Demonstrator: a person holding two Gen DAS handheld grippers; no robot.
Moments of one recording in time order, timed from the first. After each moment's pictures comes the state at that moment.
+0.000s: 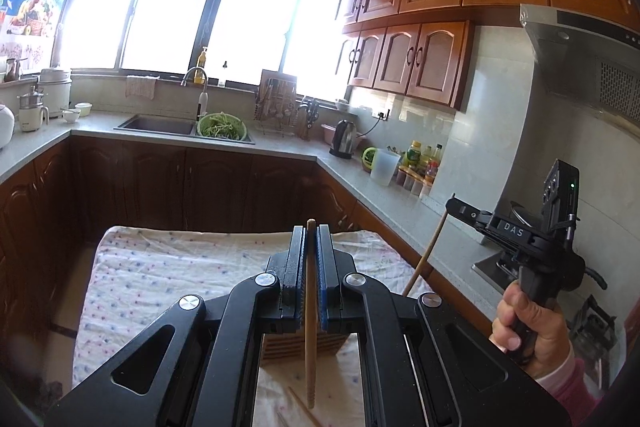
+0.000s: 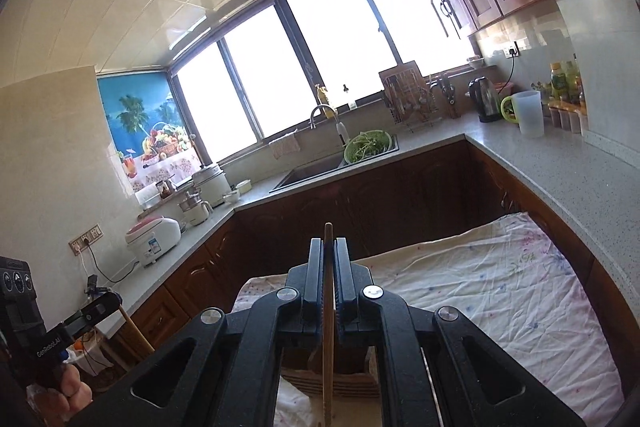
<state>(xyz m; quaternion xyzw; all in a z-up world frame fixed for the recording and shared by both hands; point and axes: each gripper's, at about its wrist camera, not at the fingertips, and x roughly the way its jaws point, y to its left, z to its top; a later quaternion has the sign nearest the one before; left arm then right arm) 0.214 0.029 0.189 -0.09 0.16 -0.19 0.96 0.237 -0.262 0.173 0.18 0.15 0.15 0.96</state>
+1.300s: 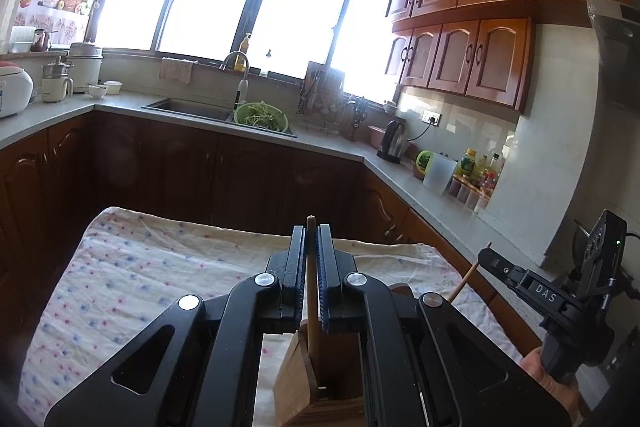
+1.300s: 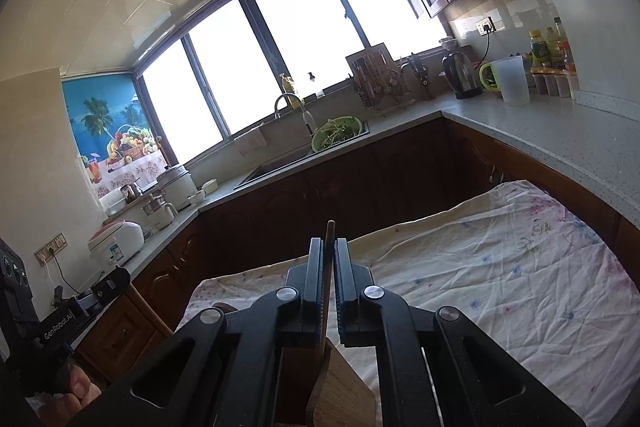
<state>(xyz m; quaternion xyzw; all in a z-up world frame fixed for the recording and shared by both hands) 0.328 0.011 0.094 -0.12 0.17 -0.12 0.97 0.320 -0.255 0.079 0.20 0.16 0.11 0.96</state>
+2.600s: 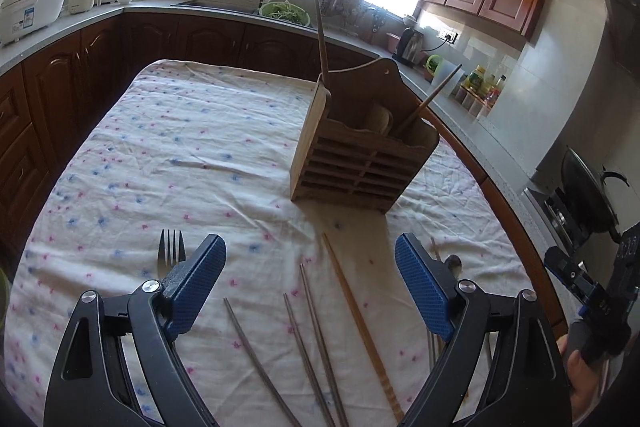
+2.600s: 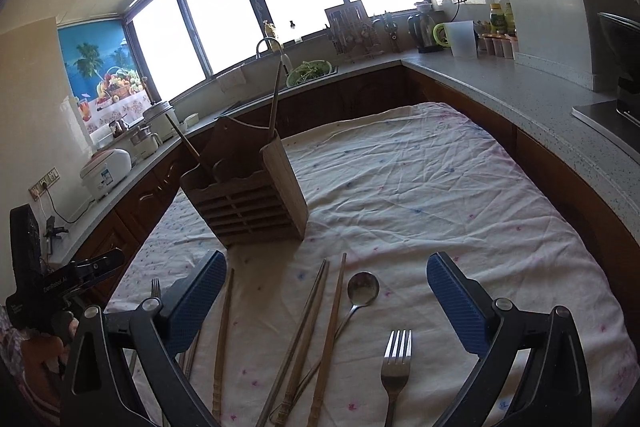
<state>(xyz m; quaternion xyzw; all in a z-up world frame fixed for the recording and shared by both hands) 0.167 0.011 0.013 -0.13 0.35 -0.11 0.92 0.124 -0.298 0.020 0.14 0.26 0.08 0.95</state>
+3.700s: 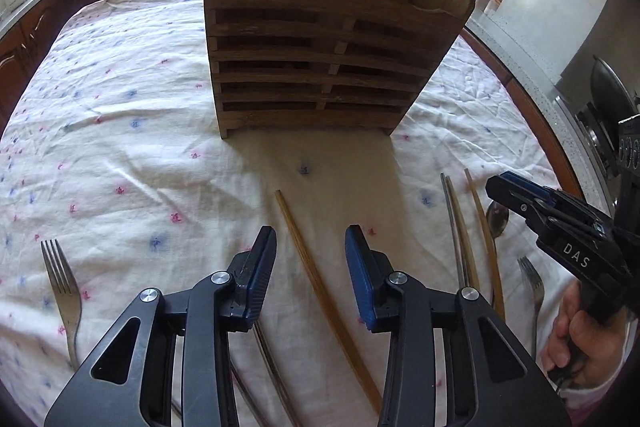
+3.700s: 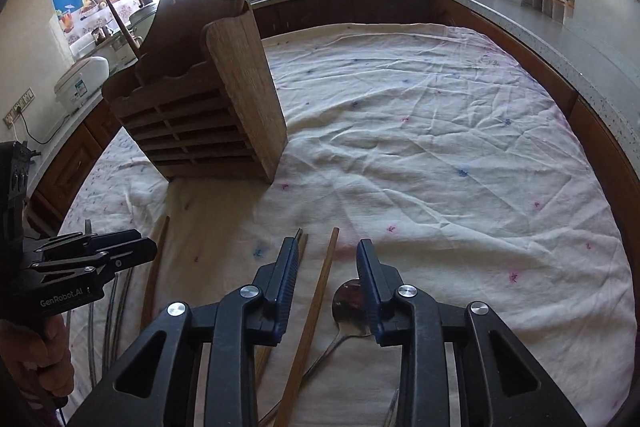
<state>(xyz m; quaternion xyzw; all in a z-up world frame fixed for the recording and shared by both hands) 0.259 -0.068 -0.061 -0.04 0.49 -0.14 0.86 0.238 -0.267 -0.049 0.05 0.42 0.10 0.90</state>
